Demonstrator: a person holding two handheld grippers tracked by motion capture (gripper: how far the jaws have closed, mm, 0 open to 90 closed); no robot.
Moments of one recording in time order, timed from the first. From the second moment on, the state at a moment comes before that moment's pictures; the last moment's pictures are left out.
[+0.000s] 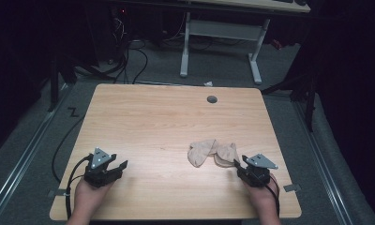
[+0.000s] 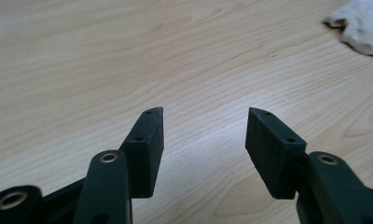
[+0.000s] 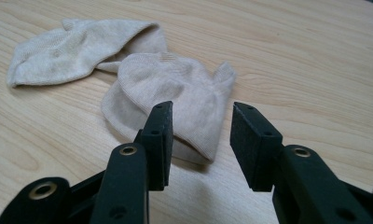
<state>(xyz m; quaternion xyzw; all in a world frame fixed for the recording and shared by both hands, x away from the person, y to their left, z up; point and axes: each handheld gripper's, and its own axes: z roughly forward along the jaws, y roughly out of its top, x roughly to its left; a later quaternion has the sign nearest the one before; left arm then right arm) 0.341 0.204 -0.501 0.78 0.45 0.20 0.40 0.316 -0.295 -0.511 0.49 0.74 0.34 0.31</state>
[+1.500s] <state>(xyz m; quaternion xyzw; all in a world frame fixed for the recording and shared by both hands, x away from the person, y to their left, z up) 0.339 0.197 -0.513 0.79 0.42 0.19 0.40 0.371 -0.277 -0.515 0.50 0.77 0.32 0.25</state>
